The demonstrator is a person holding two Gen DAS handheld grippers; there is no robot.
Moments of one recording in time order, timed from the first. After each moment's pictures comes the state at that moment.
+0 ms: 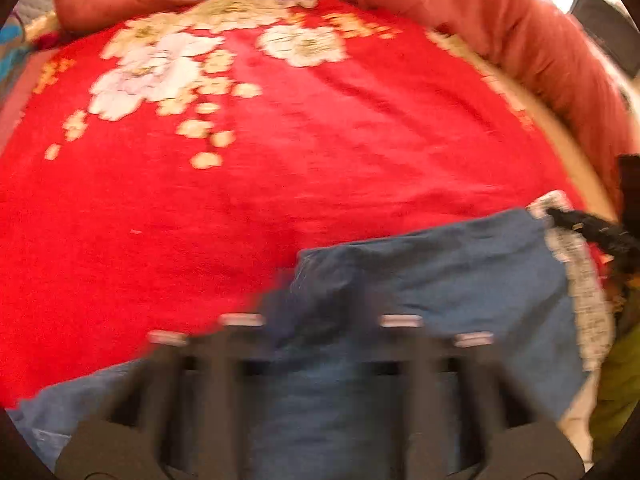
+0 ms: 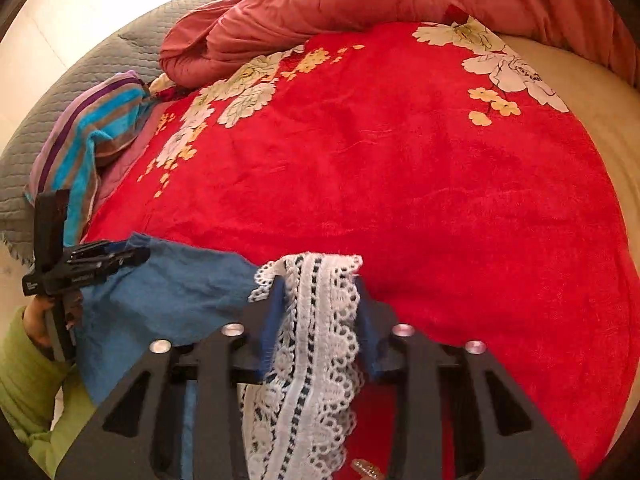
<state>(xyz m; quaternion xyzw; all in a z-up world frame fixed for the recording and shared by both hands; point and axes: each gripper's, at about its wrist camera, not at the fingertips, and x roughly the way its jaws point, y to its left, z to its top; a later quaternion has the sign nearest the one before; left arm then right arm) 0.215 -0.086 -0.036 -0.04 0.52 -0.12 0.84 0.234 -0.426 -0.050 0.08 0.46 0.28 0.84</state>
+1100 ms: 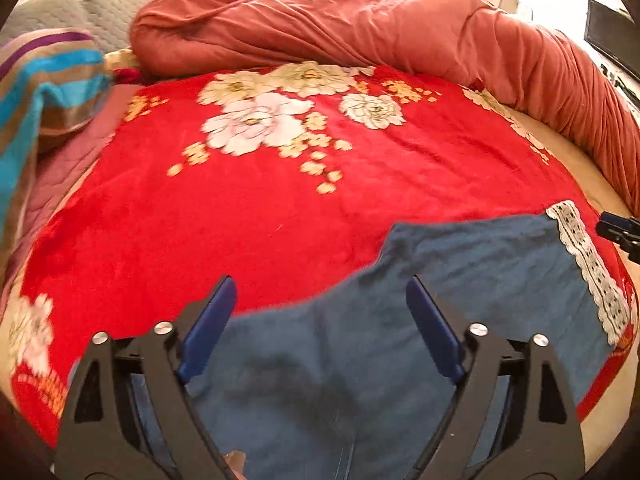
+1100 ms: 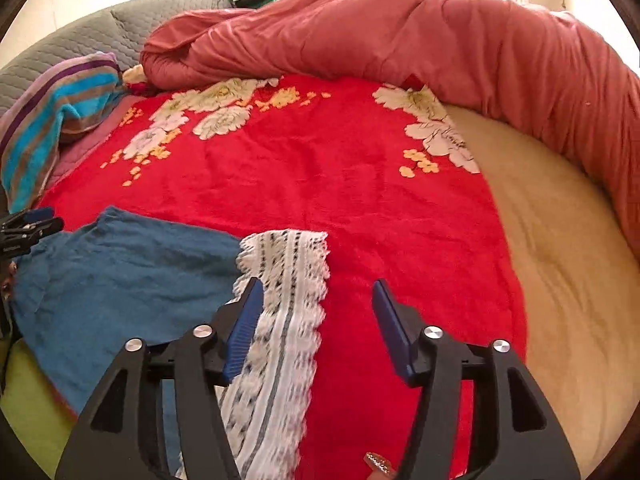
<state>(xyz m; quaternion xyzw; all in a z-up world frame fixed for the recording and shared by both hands) 0.142 -0.034 0.009 0.00 0.42 -0.02 0.91 0.166 -0.431 -0.007 -0.03 0.40 0.17 0.90</state>
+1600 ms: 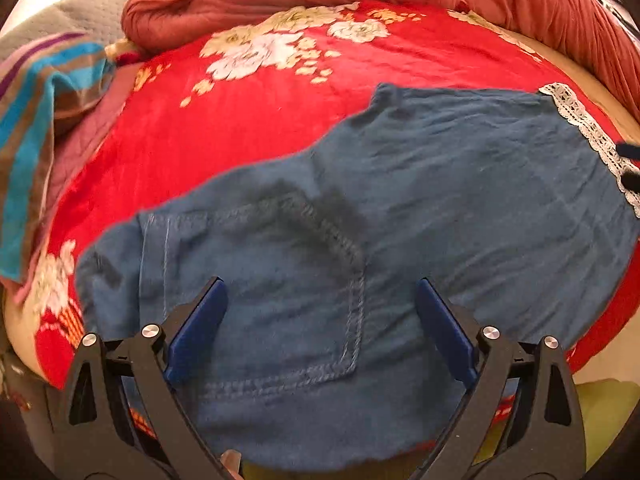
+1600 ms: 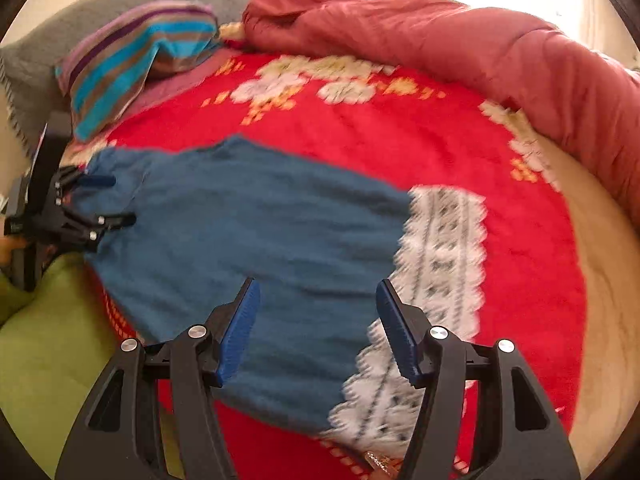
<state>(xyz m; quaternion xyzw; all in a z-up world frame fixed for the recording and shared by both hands) 0.076 -0.041 -0.032 0.08 0.49 -0.01 0.87 0.094 -0.352 -0.022 -0.10 0.43 0.28 0.85</state>
